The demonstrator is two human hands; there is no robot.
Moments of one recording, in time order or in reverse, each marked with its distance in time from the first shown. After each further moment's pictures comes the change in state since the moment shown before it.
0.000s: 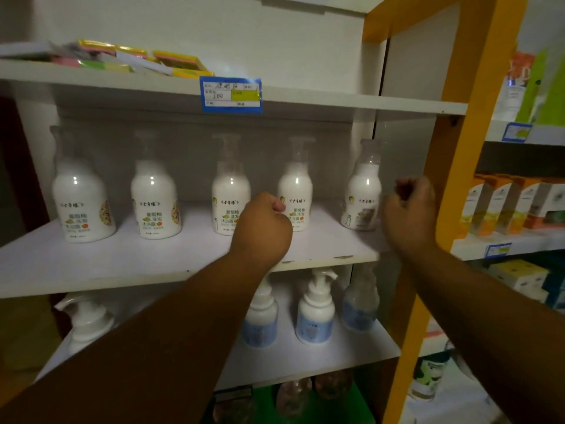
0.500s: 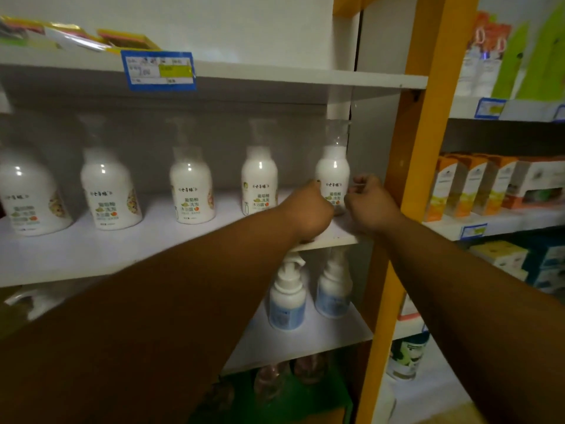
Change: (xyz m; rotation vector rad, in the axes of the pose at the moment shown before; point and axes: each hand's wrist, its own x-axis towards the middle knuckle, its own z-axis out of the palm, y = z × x) left_hand -0.001 0.069 0.086 0.173 -0.491 0.085; right_hand 0.022 0.014 -0.011 0.010 -0.467 0.201
